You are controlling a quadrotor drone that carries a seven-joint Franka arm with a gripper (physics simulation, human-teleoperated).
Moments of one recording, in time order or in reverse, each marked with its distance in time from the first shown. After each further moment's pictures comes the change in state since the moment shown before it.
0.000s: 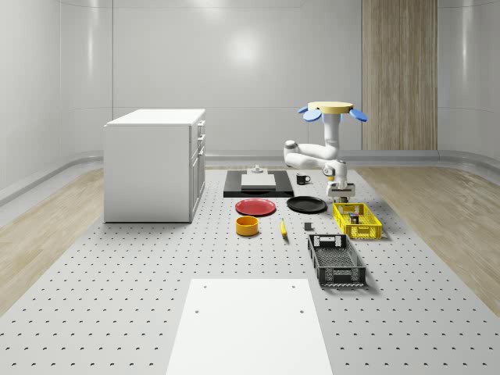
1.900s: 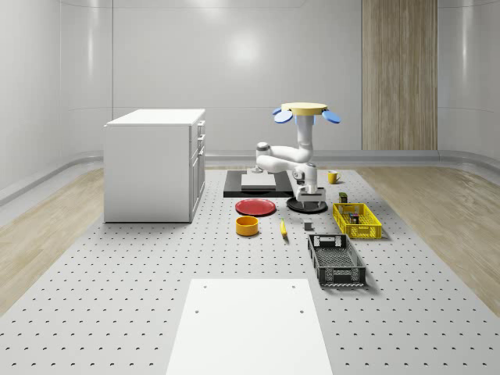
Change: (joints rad) arm -0.003 -0.013 0.002 0.000 0.006 0.012 0.002
